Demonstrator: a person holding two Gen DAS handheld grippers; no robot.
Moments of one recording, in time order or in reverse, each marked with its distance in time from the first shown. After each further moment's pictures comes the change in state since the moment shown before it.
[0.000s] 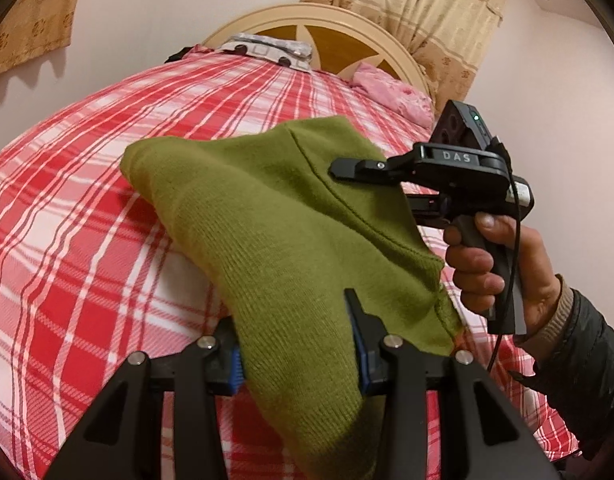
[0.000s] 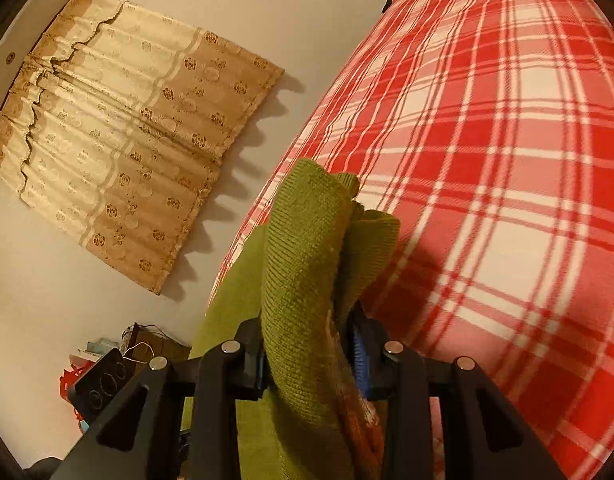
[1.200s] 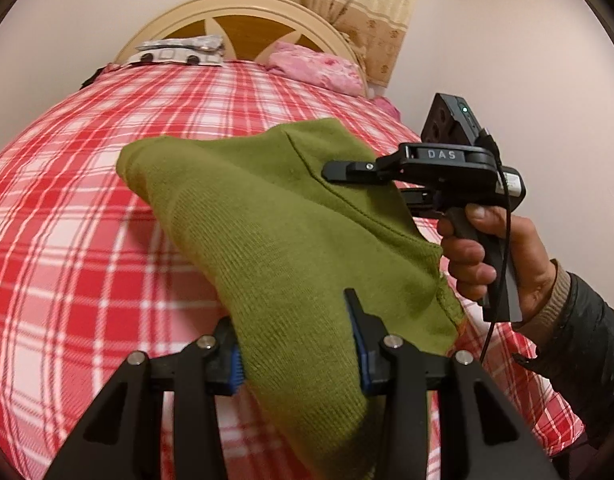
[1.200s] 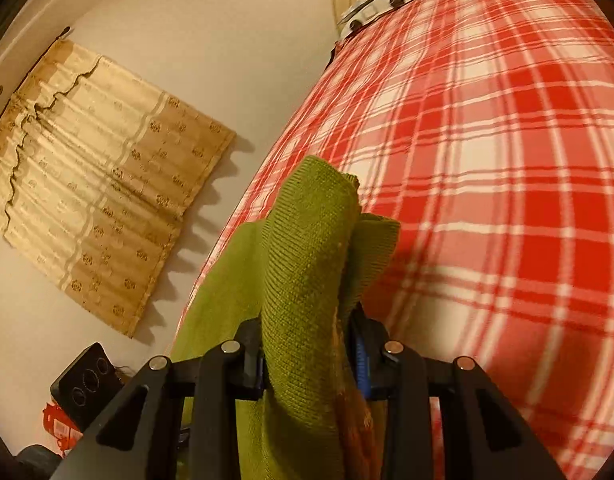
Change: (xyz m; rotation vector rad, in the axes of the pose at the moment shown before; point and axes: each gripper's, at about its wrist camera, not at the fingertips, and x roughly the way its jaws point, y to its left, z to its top) left arm 0.065 -0.129 0.034 0.207 0.049 -0.128; right arm -0.181 -0.082 0.001 0.053 -0.189 -0.136
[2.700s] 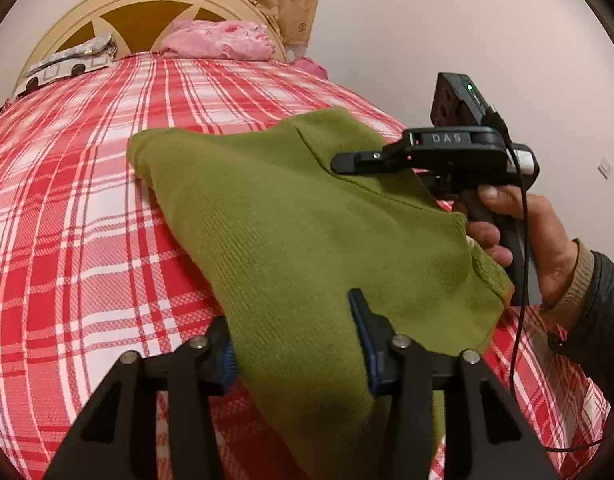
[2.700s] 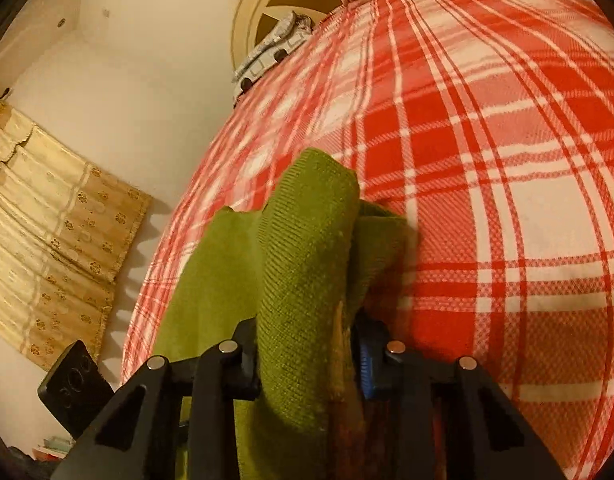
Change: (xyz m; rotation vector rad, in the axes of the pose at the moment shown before) left arm 0.168 -0.141 0.054 0.222 0.099 -0.176; right arm -0.178 -0.193 0.045 0.137 -0.173 -0.247
